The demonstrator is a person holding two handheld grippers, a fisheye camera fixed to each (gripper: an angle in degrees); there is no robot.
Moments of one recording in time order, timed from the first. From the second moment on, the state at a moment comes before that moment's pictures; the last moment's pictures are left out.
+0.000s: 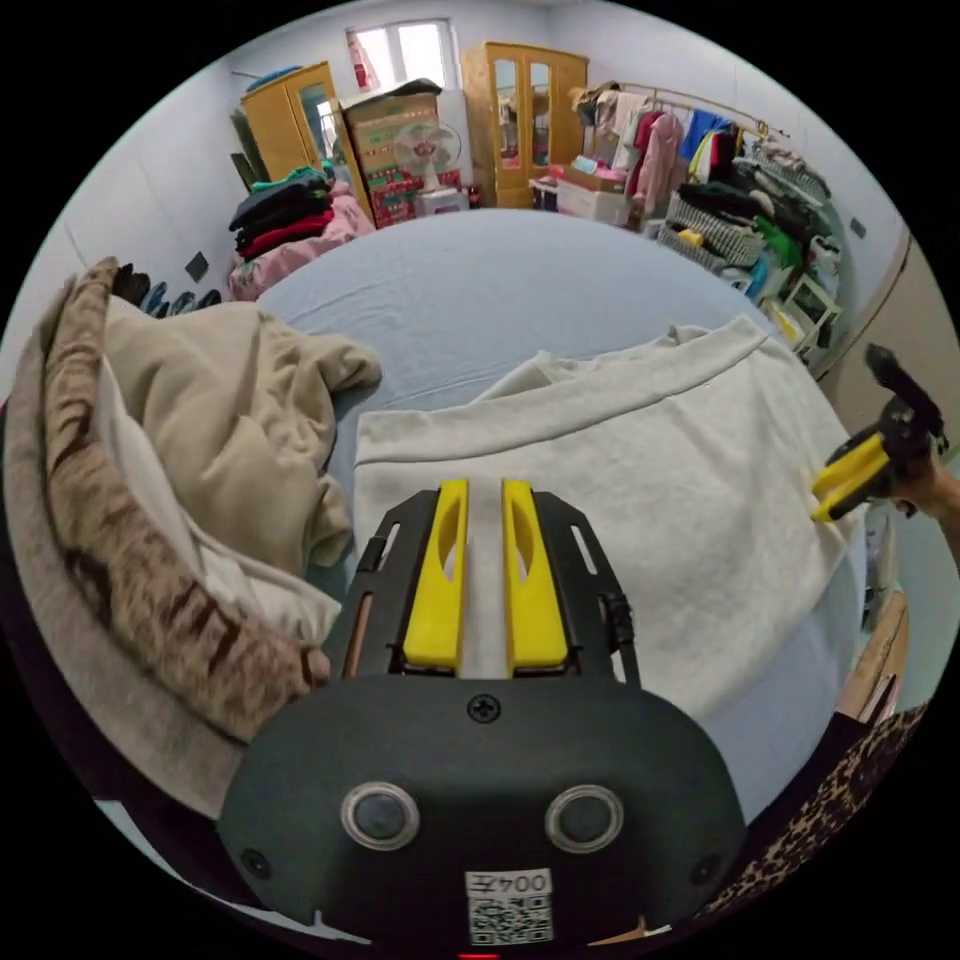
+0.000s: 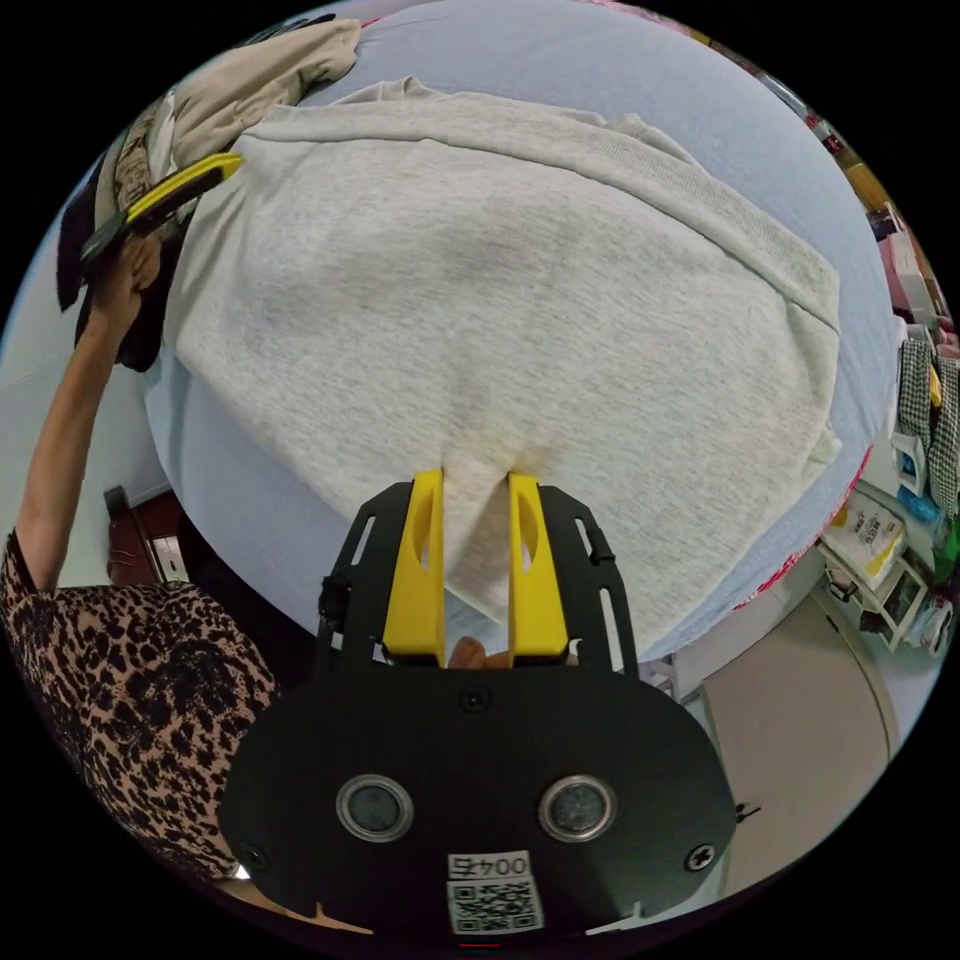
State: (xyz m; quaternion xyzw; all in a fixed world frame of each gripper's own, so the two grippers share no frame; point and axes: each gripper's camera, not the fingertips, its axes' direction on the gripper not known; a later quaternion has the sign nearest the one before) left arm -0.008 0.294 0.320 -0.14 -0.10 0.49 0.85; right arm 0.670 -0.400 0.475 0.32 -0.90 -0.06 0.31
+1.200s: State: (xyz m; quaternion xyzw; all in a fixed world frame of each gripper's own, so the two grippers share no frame) left arm -0.051 0.402 0.321 -0.27 -0.07 0.38 0.88; right arm 0.557 -0.391 0.485 0.29 -0.92 0.02 0.25
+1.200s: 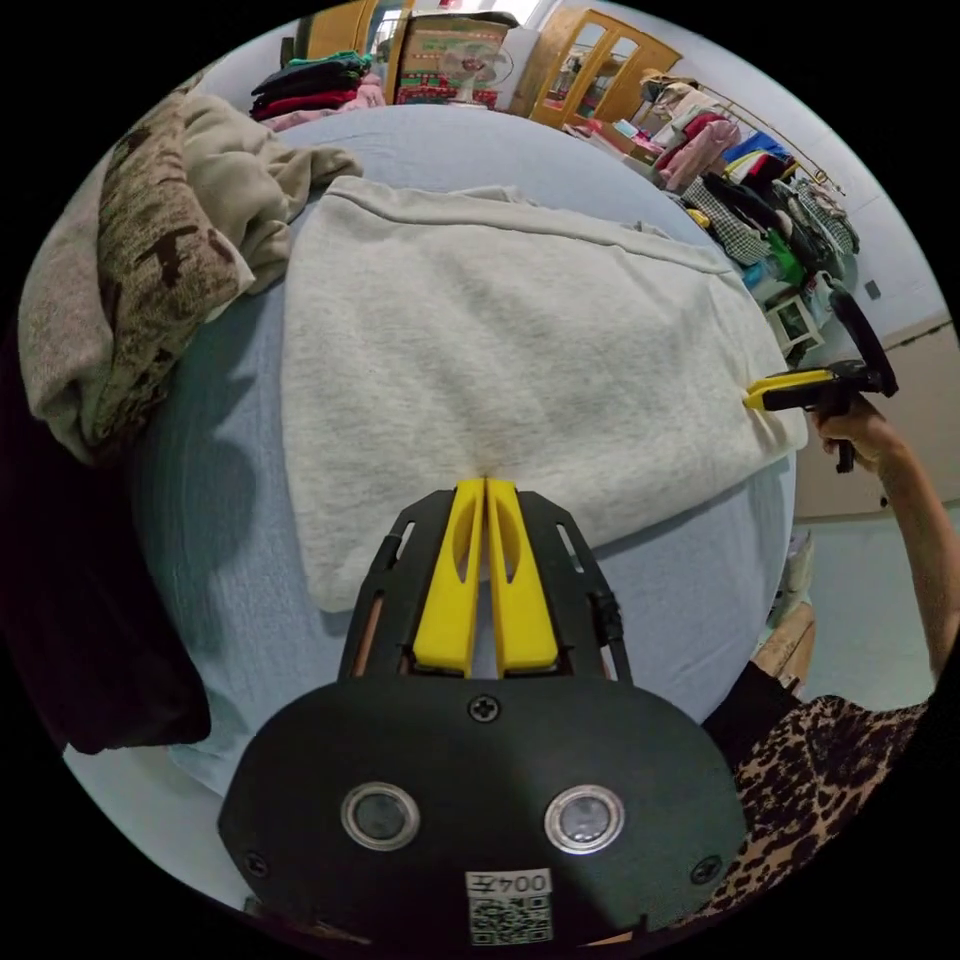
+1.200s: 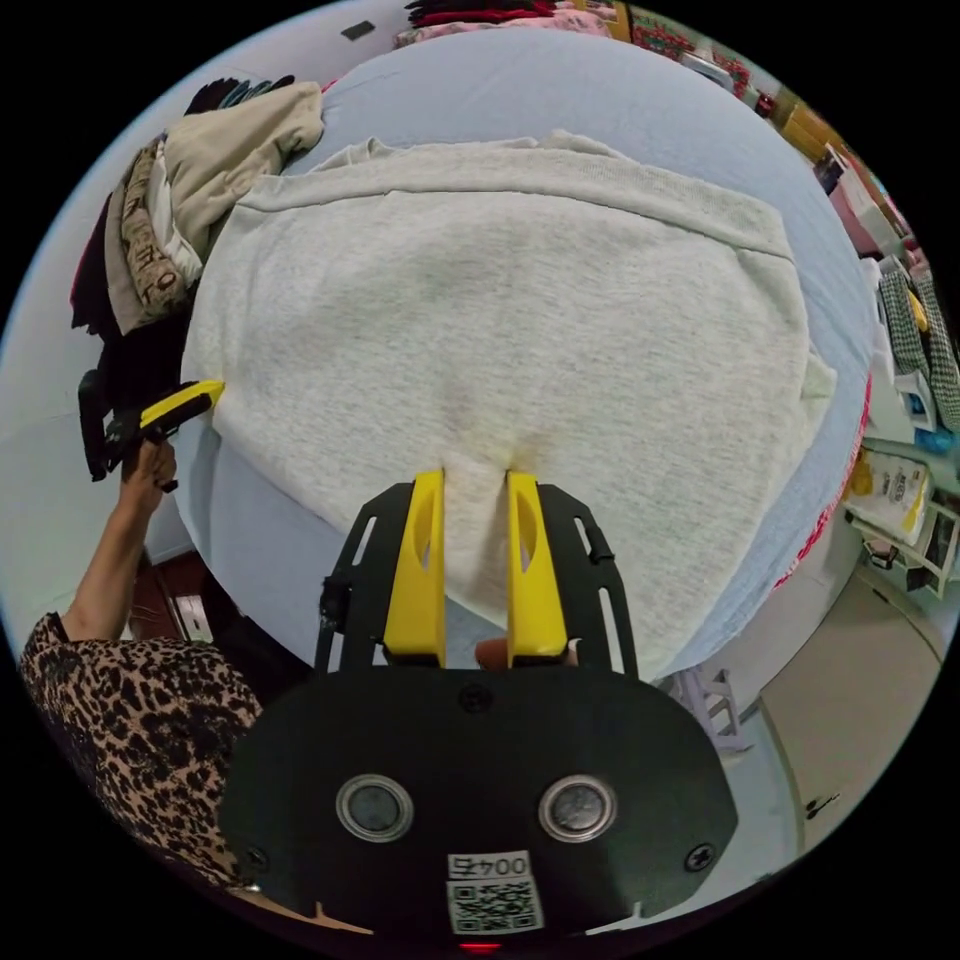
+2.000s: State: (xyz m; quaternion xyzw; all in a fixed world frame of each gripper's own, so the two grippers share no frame) left arm 0.098 0.491 0.394 -0.28 -0.24 0.31 0.88; right arm 0.473 -0.431 0.505 0.38 -0.88 -0.07 0.28
